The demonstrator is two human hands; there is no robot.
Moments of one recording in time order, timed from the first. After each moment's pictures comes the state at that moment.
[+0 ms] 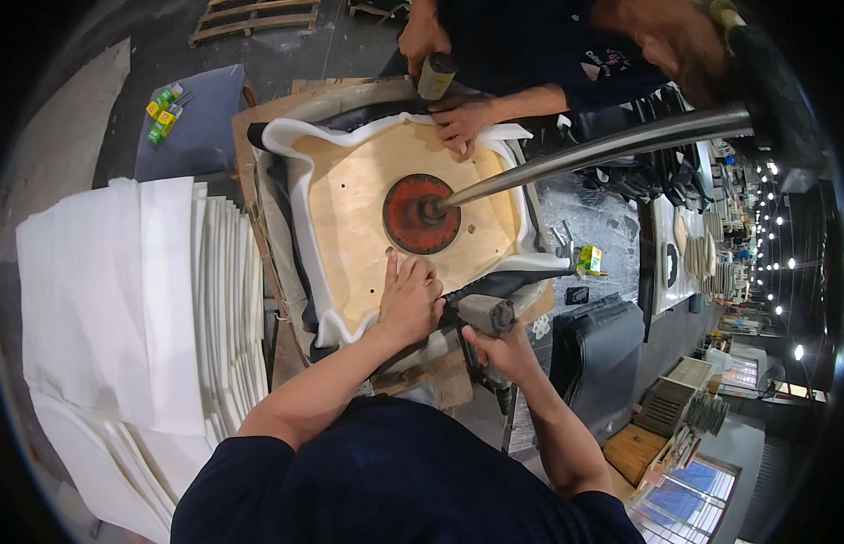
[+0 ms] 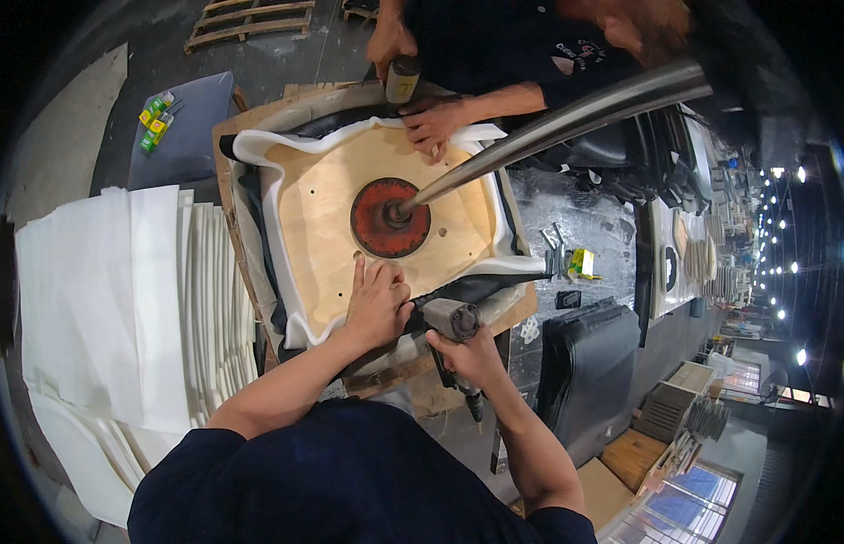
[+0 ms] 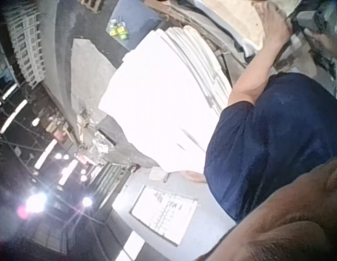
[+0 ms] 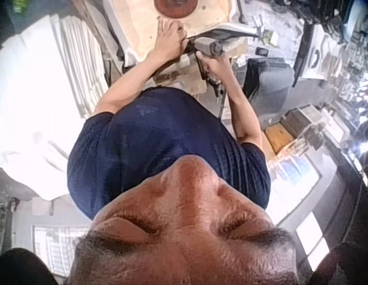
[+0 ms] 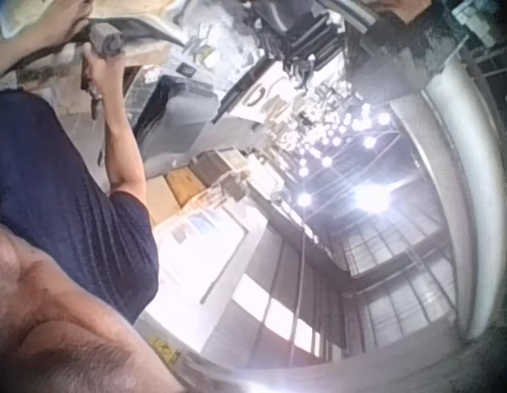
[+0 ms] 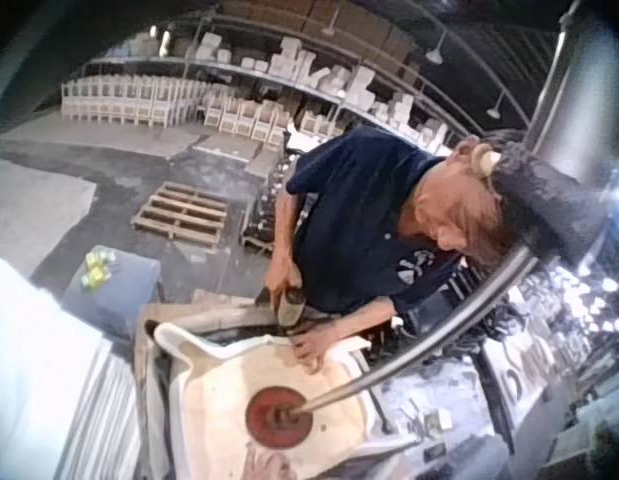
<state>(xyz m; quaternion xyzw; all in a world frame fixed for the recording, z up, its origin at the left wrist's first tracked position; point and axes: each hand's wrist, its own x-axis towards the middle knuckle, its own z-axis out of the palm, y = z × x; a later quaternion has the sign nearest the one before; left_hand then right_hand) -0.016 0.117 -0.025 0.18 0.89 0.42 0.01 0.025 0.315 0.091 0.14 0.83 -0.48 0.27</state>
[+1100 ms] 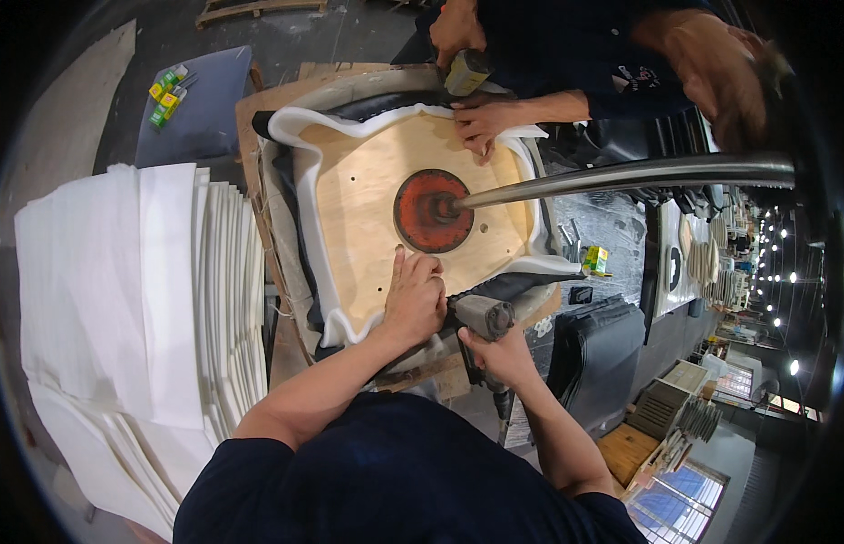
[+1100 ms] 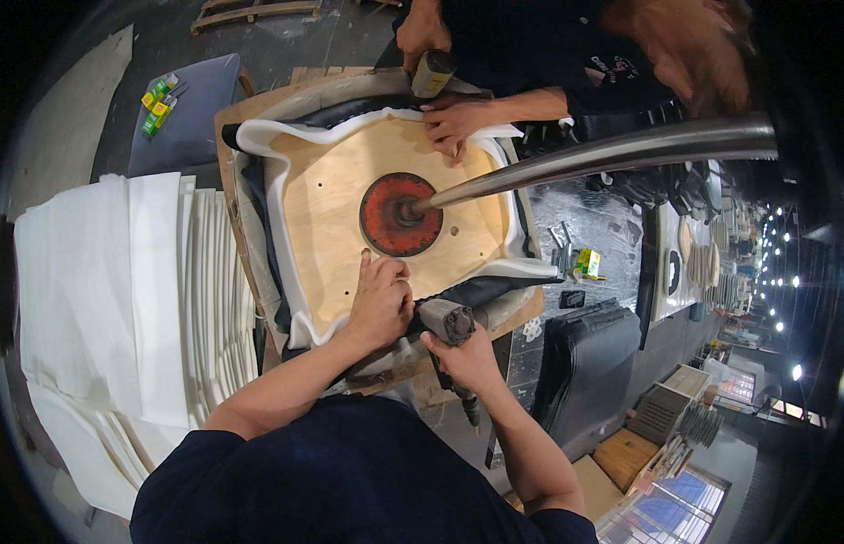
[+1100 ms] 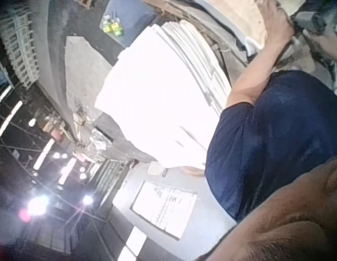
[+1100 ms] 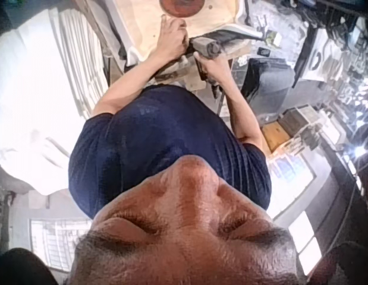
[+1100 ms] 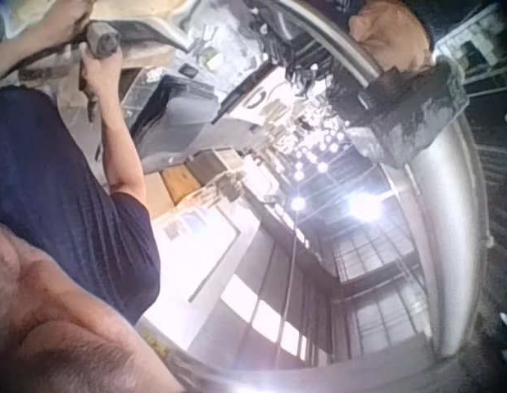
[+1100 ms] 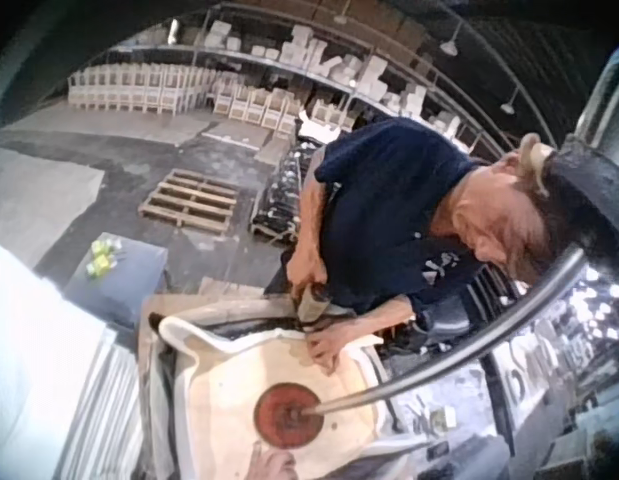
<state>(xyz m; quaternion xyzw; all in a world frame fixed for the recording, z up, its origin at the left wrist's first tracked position) -0.015 0.116 -0.034 0.14 0.86 0.49 -0.01 0.018 0.290 0.095 0.20 0.81 -0.46 0.31</state>
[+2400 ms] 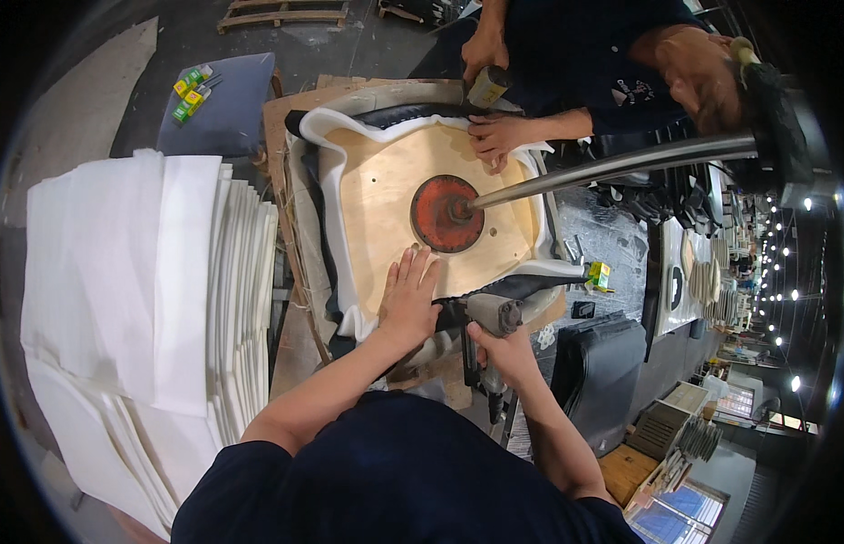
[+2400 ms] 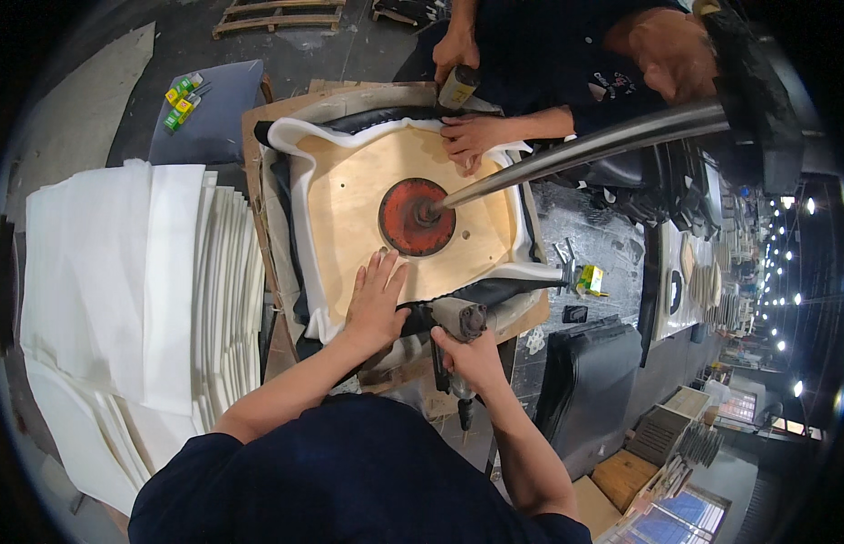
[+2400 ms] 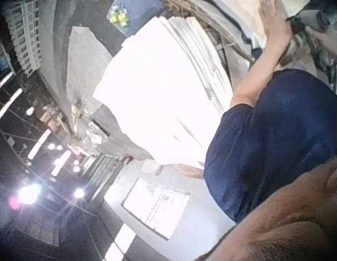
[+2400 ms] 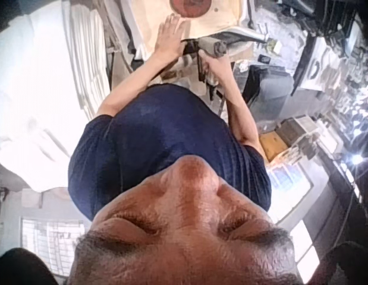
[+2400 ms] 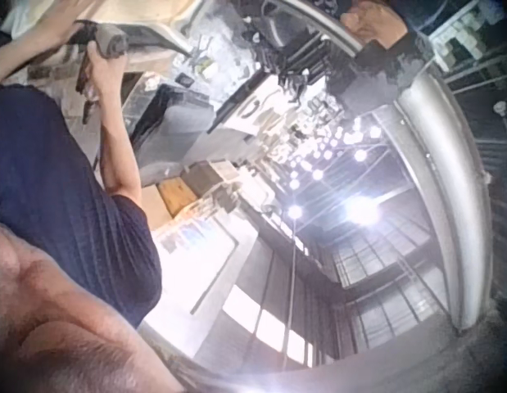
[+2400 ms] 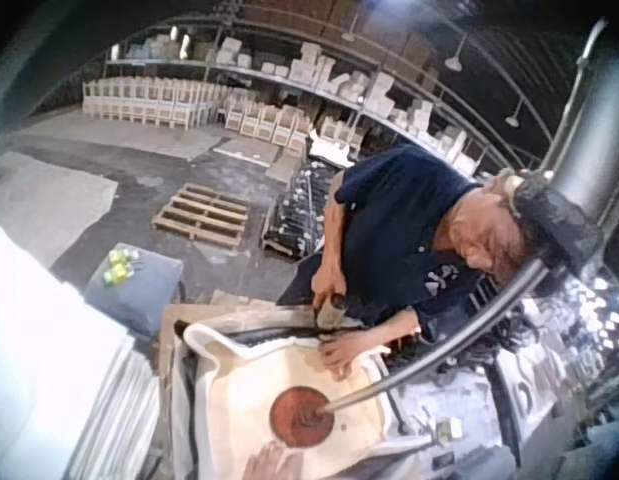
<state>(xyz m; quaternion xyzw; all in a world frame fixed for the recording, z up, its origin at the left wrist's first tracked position) 0.006 0.089 -0.019 0.09 0.90 0.40 0.12 0.030 0.284 0.086 0.23 0.77 -0.54 0.25</state>
